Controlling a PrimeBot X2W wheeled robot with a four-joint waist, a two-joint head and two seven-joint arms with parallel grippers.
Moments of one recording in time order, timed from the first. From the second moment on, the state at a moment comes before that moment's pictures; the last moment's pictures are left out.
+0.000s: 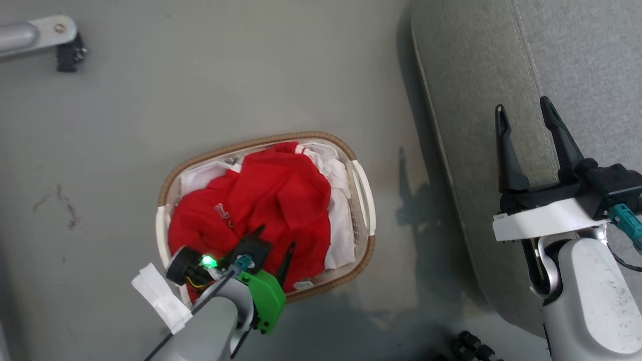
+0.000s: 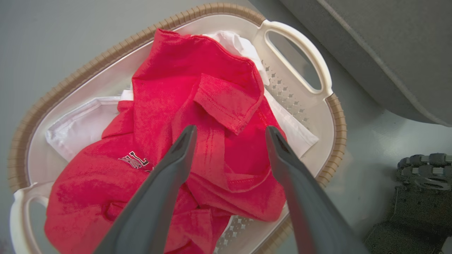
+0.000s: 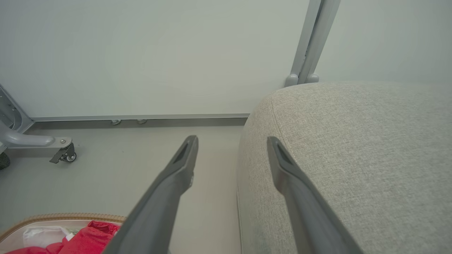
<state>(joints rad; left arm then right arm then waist) -0.53 0.06 -0.67 0.94 -0.24 -0.13 -0.26 -0.33 -0.05 -0.03 0.06 0.09 0.13 -0.26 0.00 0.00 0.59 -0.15</state>
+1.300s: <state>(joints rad) -0.68 0.12 -0.64 1.11 -0.25 -0.06 -0.26 -0.38 -0.05 0.01 0.07 0.16 0.13 -0.26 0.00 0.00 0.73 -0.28</state>
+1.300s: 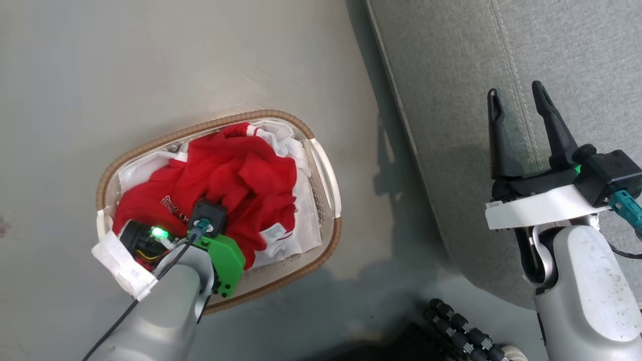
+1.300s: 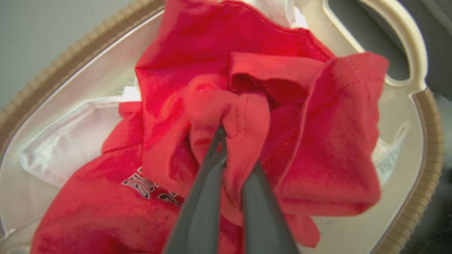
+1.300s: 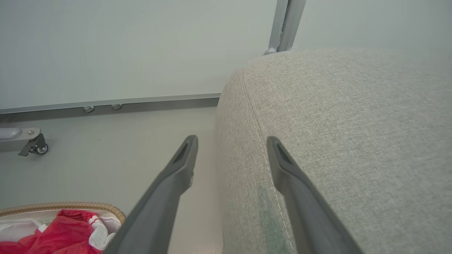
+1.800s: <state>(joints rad) -0.51 0.13 -0.55 0.72 -0.23 -0.09 -0.26 -0.28 -0.05 -0.02 0.11 0.09 0.13 -0.26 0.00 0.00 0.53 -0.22</state>
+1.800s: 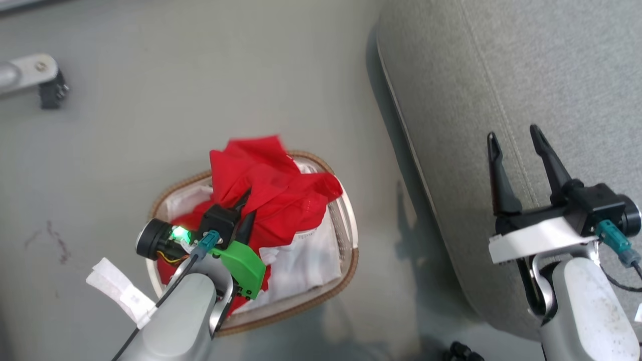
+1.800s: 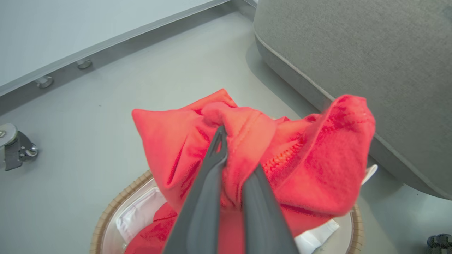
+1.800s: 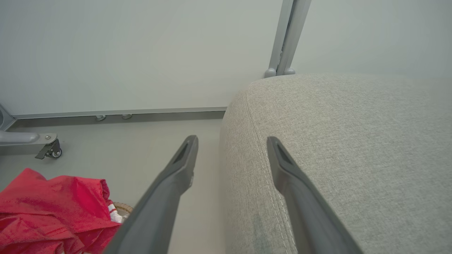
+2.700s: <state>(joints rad) -0.72 0.33 -0.68 0.41 -0.14 -0.13 -0.25 -0.05 -0.05 0.04 0.16 0.05 0.13 -0.26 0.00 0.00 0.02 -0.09</state>
